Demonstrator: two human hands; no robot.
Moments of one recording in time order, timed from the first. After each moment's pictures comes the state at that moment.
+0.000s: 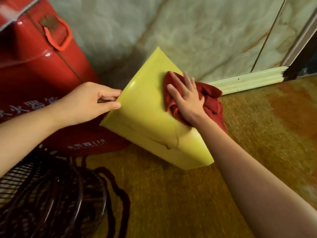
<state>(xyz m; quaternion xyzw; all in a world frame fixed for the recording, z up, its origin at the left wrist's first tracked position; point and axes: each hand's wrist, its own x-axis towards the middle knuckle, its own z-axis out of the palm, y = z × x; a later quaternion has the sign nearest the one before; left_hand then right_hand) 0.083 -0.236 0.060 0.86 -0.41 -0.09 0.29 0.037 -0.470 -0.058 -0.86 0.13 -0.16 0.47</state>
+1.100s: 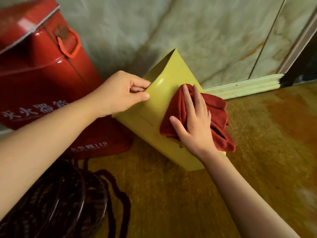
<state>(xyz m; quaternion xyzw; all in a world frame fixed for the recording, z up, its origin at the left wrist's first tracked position) 0.063 -0.290 0.083 0.84 -0.41 -0.14 0.34 -0.043 -0.440 -0.039 -0.88 0.07 -0.26 0.40</state>
